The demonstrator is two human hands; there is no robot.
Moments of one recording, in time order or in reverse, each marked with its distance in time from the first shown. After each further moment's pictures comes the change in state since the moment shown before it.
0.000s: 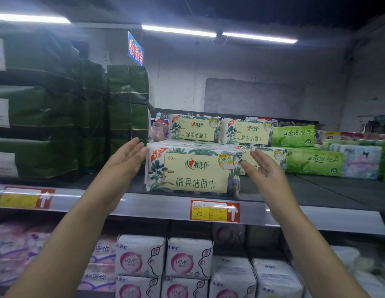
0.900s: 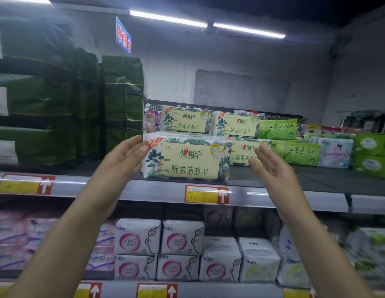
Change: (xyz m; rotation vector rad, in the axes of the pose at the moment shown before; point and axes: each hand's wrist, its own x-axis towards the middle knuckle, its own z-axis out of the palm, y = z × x) left_hand -0.049 0.017 0.002 -0.022 -0.064 0.023; right_hand -0.051 -0.030 -0.026 0.009 0.031 0.001
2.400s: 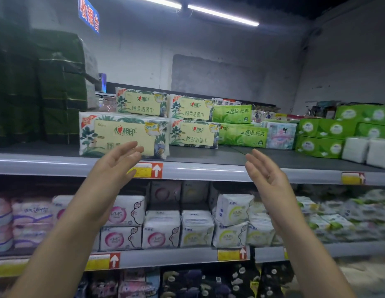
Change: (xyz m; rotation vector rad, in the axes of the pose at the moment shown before) left_hand -0.070 0.002 0.129 -0.066 -0.003 -0.125; right_hand -0.068 0.008 -0.138 -0.041 0.044 0.098
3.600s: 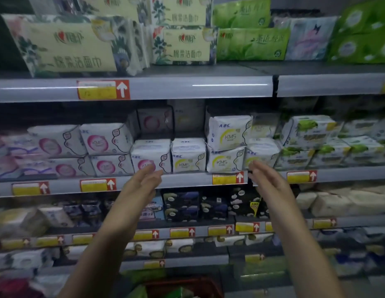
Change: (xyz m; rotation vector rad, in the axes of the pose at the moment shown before) left_hand -0.091 -0.158 0.070 0.143 -0.031 -0.455; right_hand -0.085 0.162 -0.055 0.146 0.003 0.491
